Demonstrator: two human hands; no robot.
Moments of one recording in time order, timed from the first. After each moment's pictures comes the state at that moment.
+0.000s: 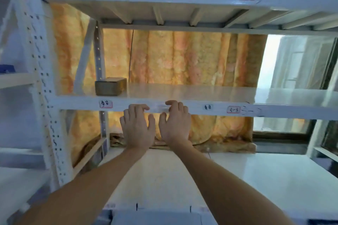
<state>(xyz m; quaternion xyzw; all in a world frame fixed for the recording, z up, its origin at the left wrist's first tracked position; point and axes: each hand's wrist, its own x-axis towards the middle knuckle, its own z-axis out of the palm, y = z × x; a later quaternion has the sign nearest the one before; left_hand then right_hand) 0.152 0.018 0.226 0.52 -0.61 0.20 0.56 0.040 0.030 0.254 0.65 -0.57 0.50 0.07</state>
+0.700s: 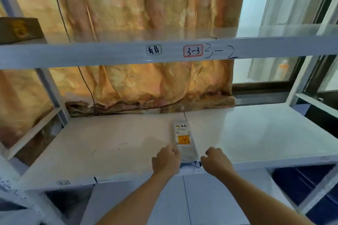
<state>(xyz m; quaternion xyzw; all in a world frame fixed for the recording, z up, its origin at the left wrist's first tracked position) -0.078 -0.026 -0.022 0.67 -0.67 -0.25 0.19 -0.237 0.013 -0.006 0.50 -0.82 0.15 -0.24</state>
